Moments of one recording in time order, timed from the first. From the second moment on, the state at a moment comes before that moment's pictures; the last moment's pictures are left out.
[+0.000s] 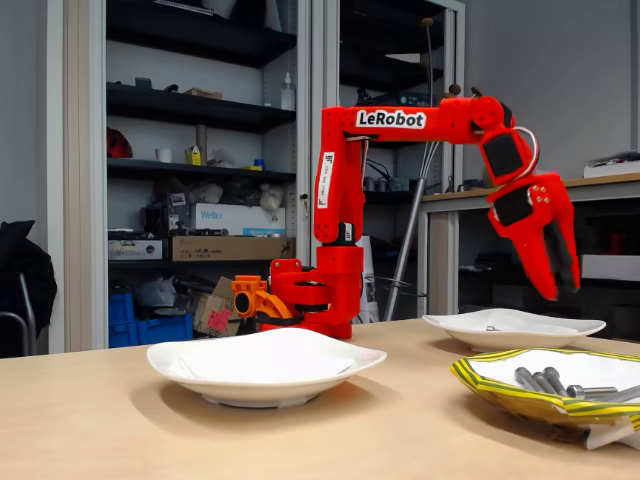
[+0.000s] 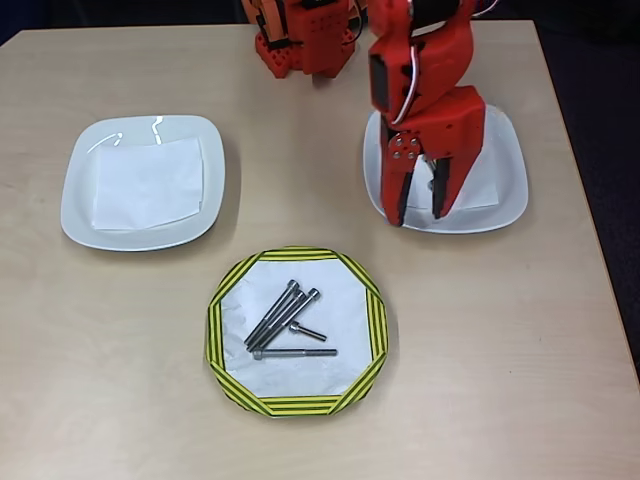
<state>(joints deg) -22.9 88.6 92.2 62.8 97.9</state>
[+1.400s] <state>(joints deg) -1.1 49.6 56.3 65.0 42.6</state>
